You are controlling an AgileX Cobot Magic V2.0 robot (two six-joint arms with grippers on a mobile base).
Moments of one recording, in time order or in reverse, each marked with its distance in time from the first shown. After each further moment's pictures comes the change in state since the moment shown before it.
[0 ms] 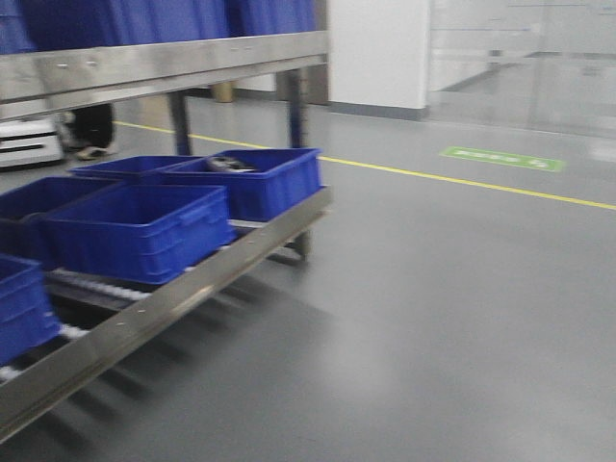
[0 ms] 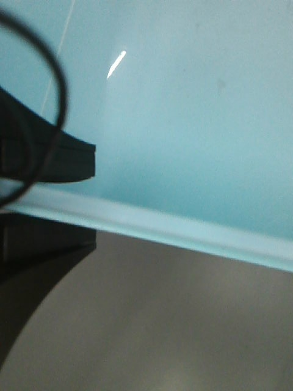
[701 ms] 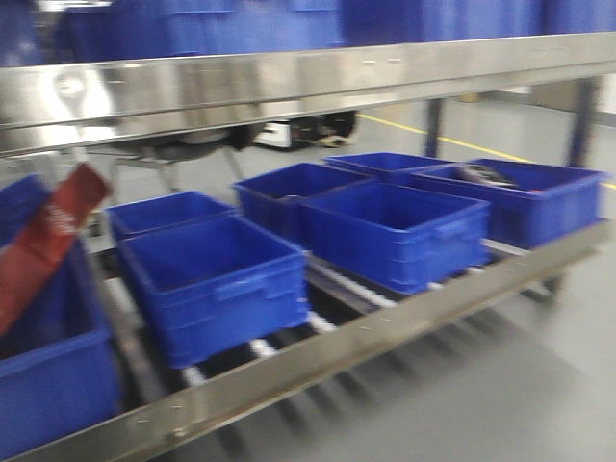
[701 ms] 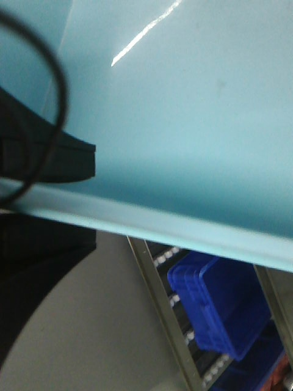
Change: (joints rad) left arm 0.000 0.000 0.000 0.000 0.000 0.000; right arm 0.000 0.002 0.000 0.002 0.000 0.000
